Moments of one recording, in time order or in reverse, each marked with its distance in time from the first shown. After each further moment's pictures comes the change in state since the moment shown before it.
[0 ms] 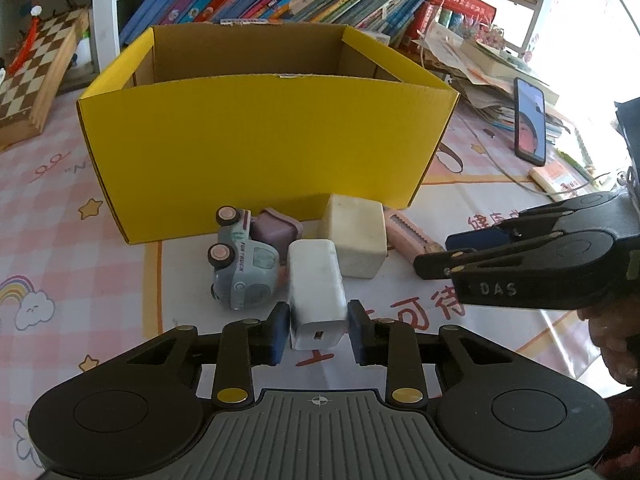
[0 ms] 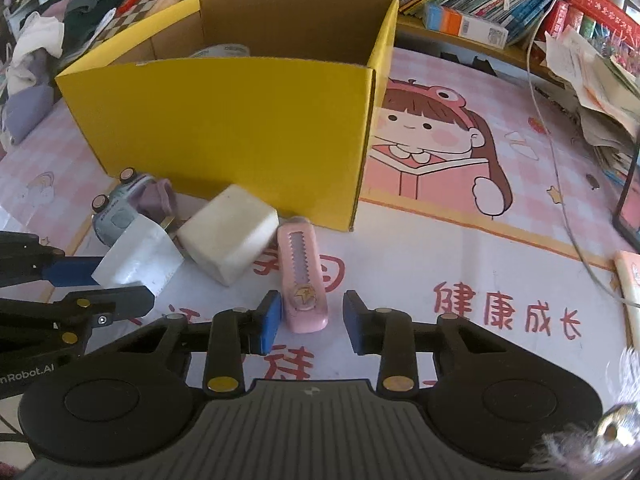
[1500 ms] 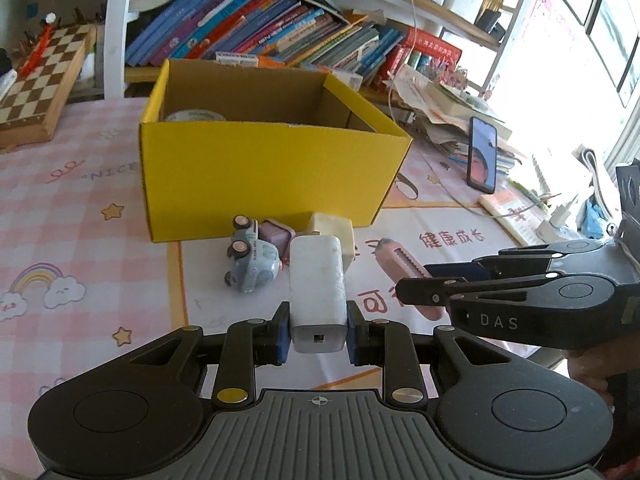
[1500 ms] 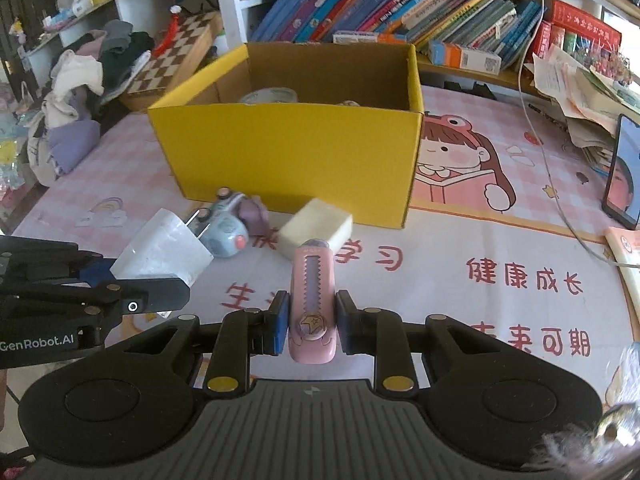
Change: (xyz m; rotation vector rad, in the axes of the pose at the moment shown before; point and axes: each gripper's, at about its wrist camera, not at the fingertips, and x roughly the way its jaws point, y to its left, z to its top) left arm -0.071 0.020 -0.019 -0.021 -0.104 -0.124; right arm -0.070 0.047 -0.028 0.063 -0.124 0.039
